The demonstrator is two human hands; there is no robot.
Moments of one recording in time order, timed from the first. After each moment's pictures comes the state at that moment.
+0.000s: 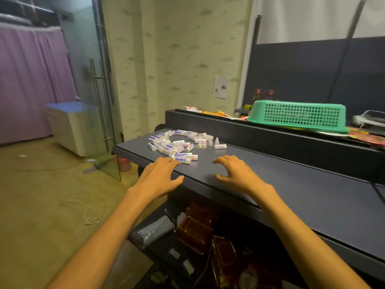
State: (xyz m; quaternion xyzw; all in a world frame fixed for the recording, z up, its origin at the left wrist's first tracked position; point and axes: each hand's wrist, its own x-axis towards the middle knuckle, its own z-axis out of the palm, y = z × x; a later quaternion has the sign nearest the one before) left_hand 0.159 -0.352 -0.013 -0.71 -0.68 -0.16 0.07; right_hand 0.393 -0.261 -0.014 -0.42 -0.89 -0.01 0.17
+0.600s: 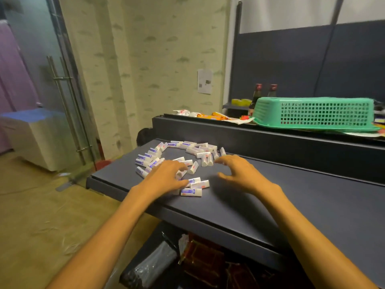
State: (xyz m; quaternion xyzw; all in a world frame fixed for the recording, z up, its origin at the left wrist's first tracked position) left_hand 0.086 -0.174 -0.005 -0.76 -0.63 -0.15 -0.05; right_hand 0.326 -0.133 -0.011 -0.48 -0.86 0.02 0.20
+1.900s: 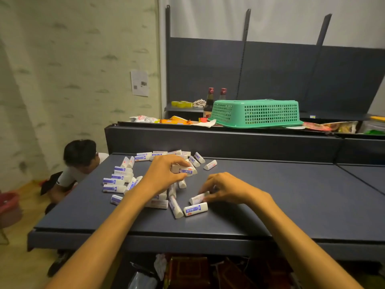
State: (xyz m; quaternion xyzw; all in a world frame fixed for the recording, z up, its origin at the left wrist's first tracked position) left_hand 0.062 -0.088 -0.003 -0.85 -0.36 -0.36 -0.15; right_hand 0.276 -0.143 -0.016 -0.57 -0.80 0.14 0.11
